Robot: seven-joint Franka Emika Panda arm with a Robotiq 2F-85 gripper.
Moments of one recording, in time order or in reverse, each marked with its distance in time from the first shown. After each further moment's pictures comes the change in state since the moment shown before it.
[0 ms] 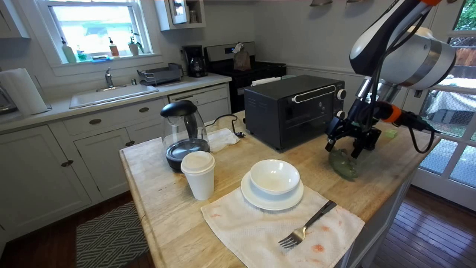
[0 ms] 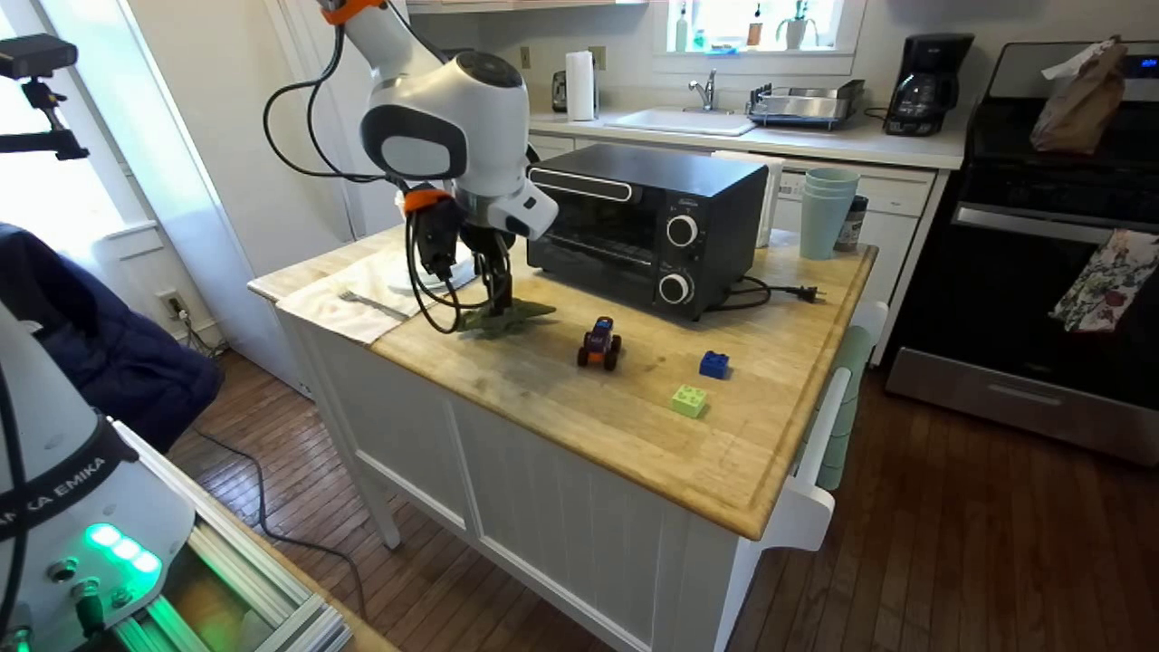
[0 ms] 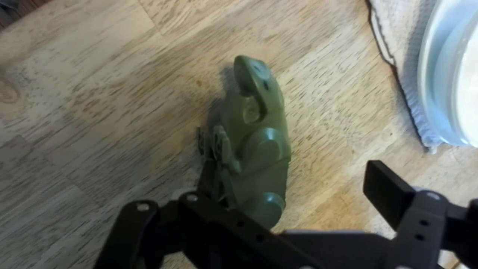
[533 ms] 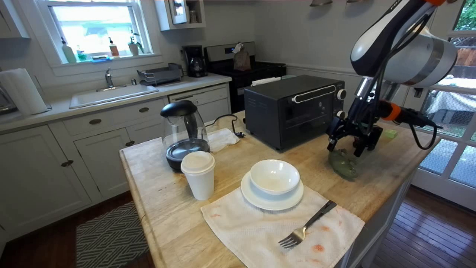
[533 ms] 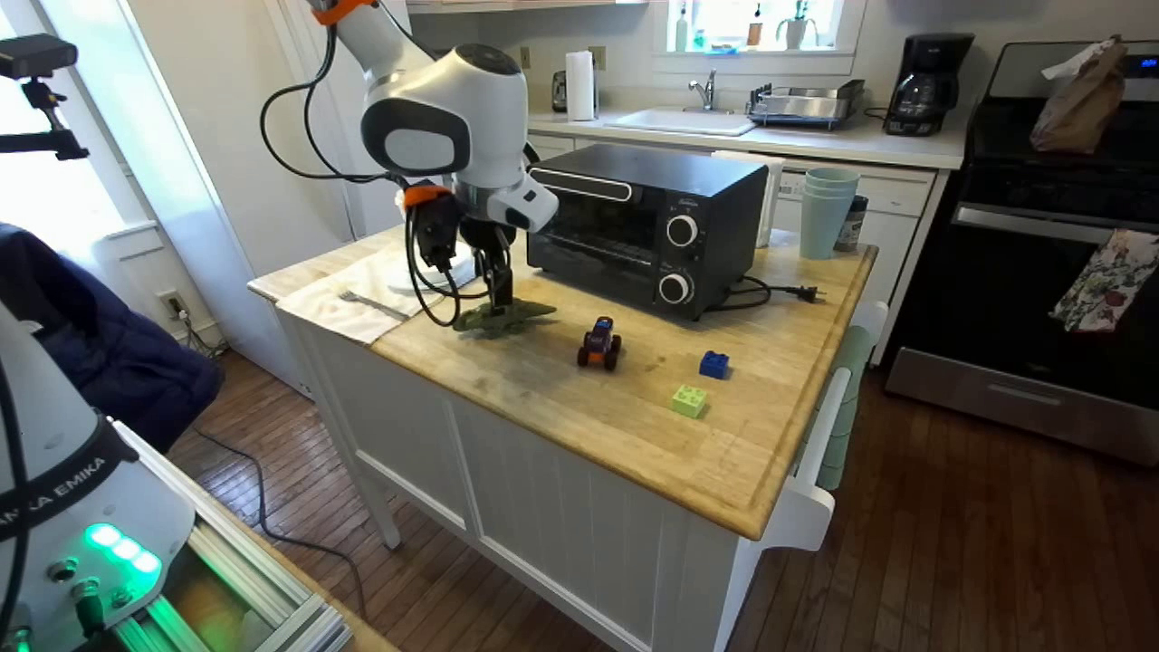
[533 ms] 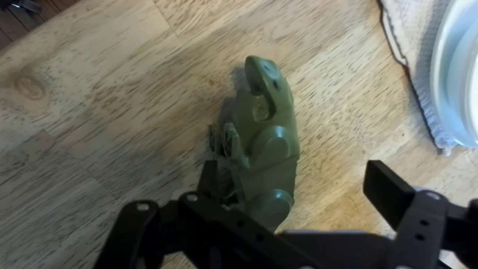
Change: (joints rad) arm -0.001 -0.011 -0.002 -0.001 -0.113 -0.001 0.099
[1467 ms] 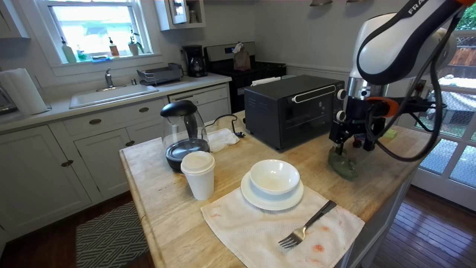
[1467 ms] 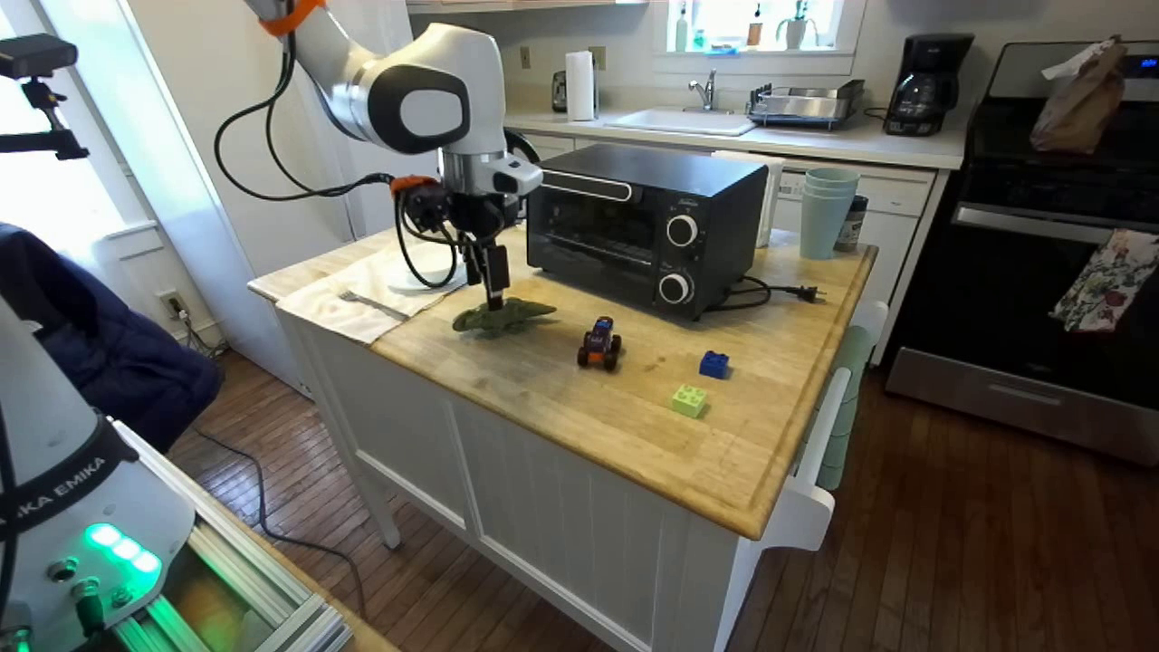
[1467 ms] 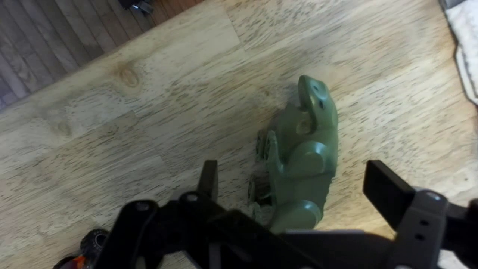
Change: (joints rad) arm 0.051 -0.037 -0.012 0.006 -0.566 -0.068 0.421
